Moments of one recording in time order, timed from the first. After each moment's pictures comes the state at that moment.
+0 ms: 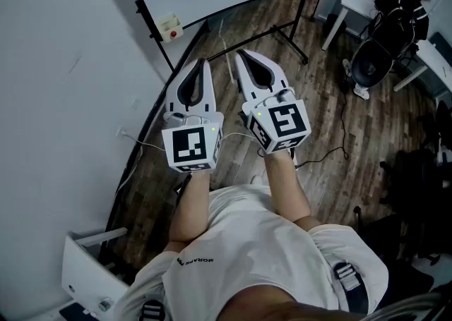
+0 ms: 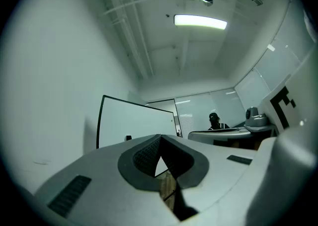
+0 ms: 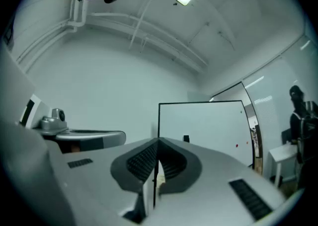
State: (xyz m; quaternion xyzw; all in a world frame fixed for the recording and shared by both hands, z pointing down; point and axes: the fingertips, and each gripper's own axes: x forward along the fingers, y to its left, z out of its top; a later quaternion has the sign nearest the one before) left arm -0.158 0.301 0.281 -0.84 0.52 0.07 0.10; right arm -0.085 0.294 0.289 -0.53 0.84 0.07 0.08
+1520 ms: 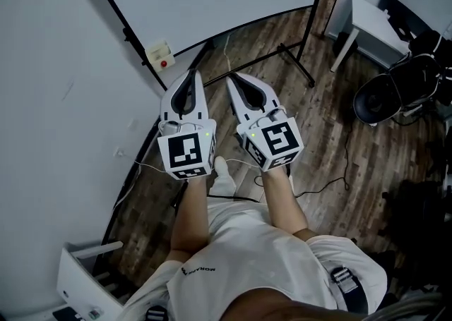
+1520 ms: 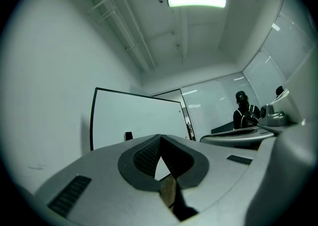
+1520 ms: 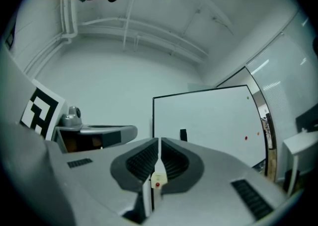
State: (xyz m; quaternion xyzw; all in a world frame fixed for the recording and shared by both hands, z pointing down) left arm -0.075 0.145 0.297 -0.81 0.57 0.02 0.11; right arm -0.004 0.157 0.323 -0.48 0.87 0.03 0.09
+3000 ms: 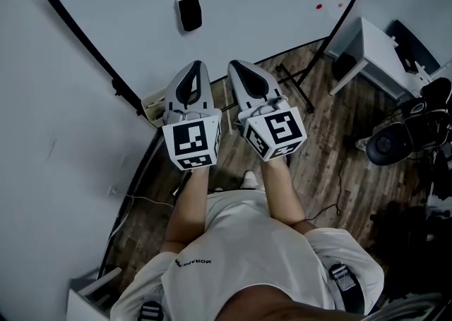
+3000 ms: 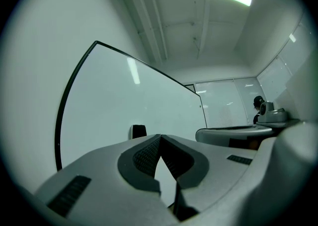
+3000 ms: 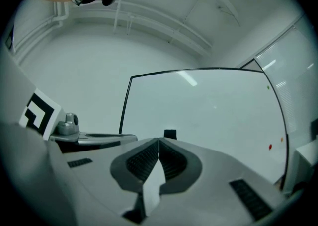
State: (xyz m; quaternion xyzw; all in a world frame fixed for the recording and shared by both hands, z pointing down) left arm -0.126 -0.198 0.301 -0.82 0.57 0.04 0.06; right arm -0.058 -0.184 0.302 -0.49 0.87 0.04 0.06
